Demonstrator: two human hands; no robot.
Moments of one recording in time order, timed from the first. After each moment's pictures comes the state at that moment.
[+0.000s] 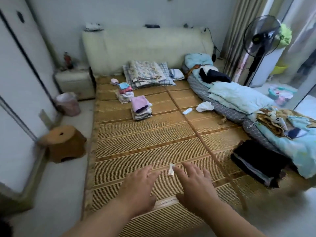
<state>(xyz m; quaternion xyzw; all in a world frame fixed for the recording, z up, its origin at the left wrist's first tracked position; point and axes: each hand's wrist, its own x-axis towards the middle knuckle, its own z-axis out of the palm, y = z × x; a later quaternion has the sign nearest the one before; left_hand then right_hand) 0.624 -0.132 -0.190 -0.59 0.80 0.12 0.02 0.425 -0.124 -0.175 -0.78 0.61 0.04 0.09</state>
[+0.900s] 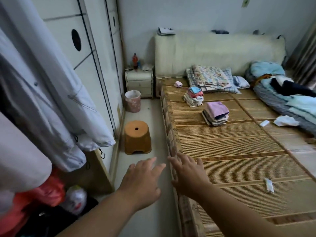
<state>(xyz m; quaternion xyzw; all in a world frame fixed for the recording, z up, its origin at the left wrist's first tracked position) 1.171 -0.066 -0.138 -0.65 0.76 0.09 0.00 0.999 -0.133 -0.169 -0.86 0.51 0.02 0.06</state>
